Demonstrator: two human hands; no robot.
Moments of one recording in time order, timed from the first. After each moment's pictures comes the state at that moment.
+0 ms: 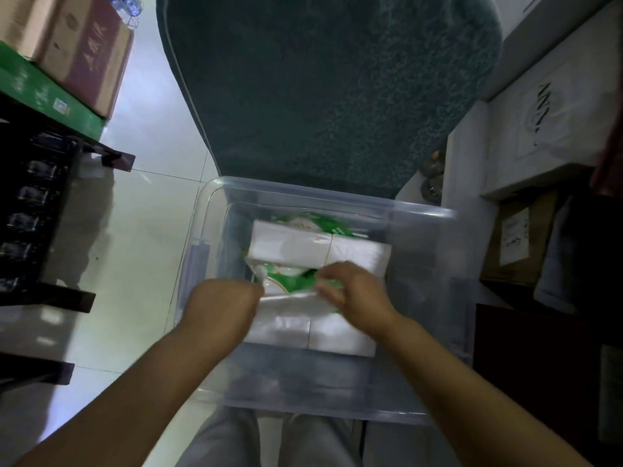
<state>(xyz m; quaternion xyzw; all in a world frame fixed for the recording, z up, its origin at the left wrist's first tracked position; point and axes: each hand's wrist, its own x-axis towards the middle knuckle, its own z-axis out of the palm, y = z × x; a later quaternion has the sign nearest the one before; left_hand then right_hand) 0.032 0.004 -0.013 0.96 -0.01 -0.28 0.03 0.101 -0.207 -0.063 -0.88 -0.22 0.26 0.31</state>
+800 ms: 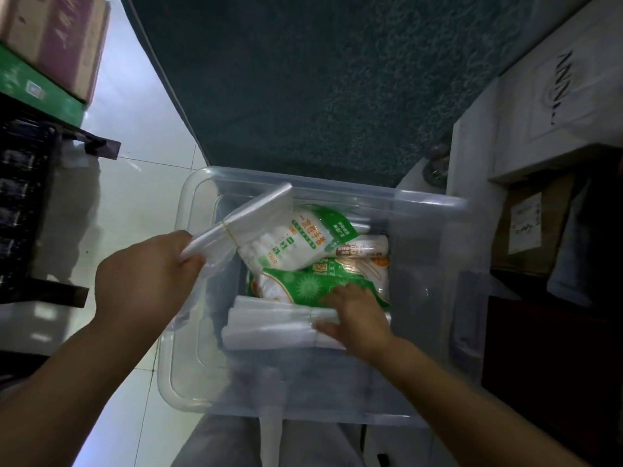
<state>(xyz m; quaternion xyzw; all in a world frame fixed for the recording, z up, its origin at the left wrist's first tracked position) 0.050 0.061 -0.003 0.96 0.19 -0.15 0.14 0.069 -0.217 -0.107 -0.90 -0.27 0.31 0.14</state>
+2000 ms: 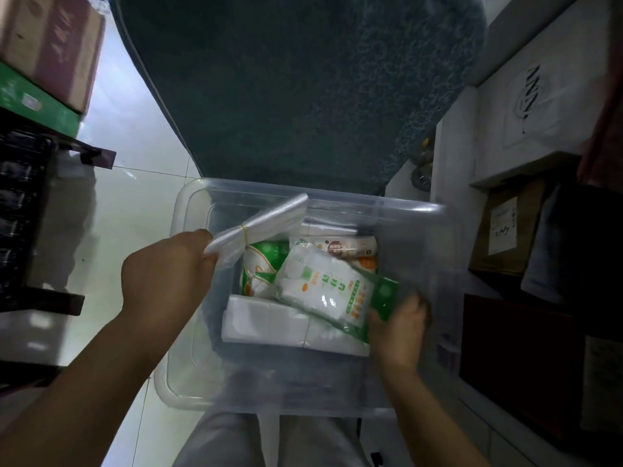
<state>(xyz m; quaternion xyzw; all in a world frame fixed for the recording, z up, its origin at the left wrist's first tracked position) 0.071 0.027 0.019 0.97 0.17 -0.15 0.13 0.052 -0.262 -0.081 -0.92 0.25 0.17 0.24</state>
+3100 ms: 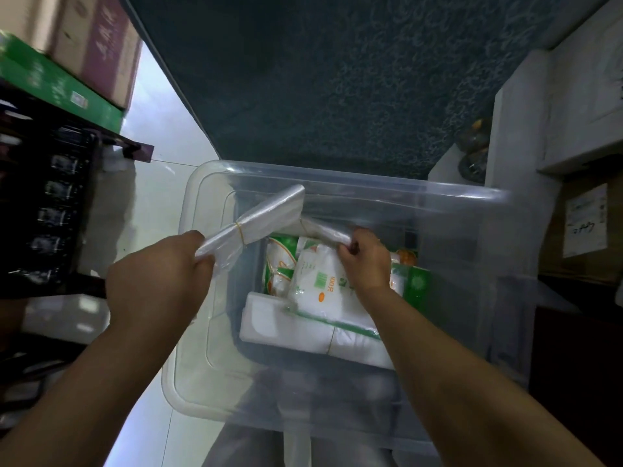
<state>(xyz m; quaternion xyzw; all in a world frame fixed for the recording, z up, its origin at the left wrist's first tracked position) 0.052 0.035 -0.010 0.96 0.22 -0.14 0.04 0.128 -0.186 -0.192 -0.91 0.03 0.20 0.36</state>
